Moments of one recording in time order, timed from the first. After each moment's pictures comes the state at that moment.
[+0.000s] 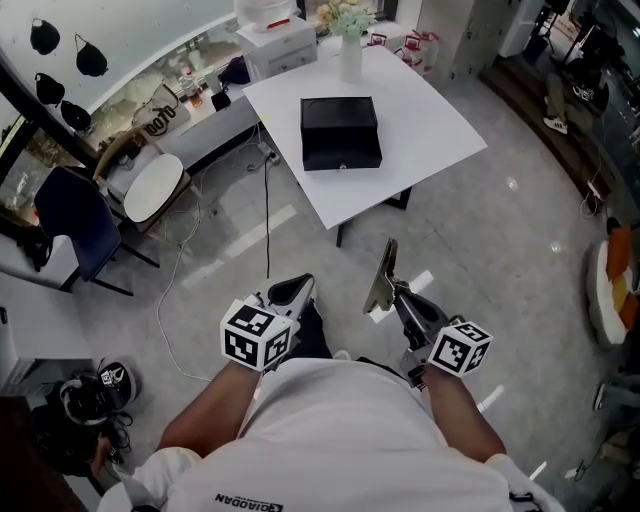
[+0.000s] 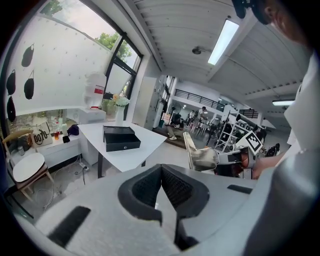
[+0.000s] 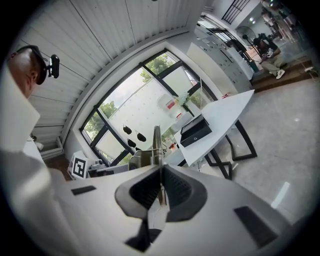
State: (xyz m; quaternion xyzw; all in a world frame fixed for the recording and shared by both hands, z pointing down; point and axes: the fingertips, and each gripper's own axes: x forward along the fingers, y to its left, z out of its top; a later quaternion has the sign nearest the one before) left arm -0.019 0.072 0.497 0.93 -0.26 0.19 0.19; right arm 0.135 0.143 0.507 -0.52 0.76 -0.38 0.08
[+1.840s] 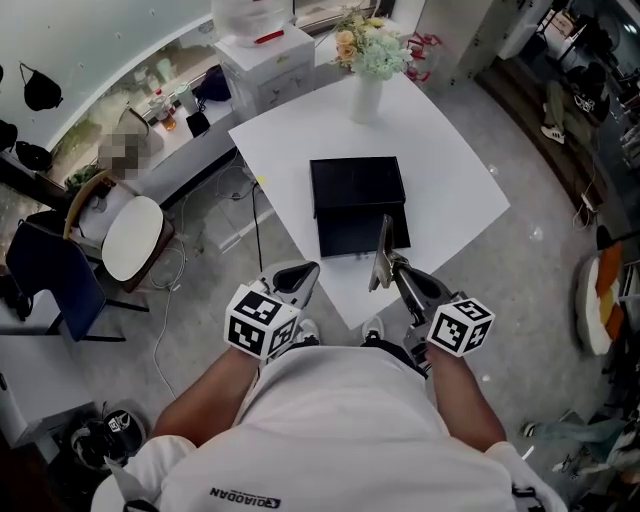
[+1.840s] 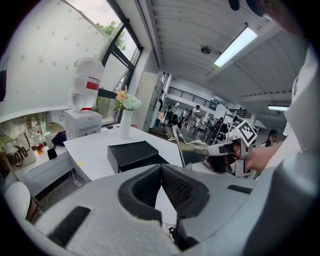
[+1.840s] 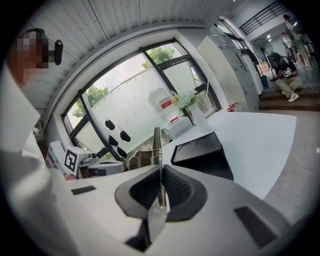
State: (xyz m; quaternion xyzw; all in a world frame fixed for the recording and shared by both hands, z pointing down) left arm 0.014 -0.256 0.496 0.94 -0.20 0.20 0.20; right arm 0.160 -0.202 0.490 -0.56 0.75 -0.34 0.00
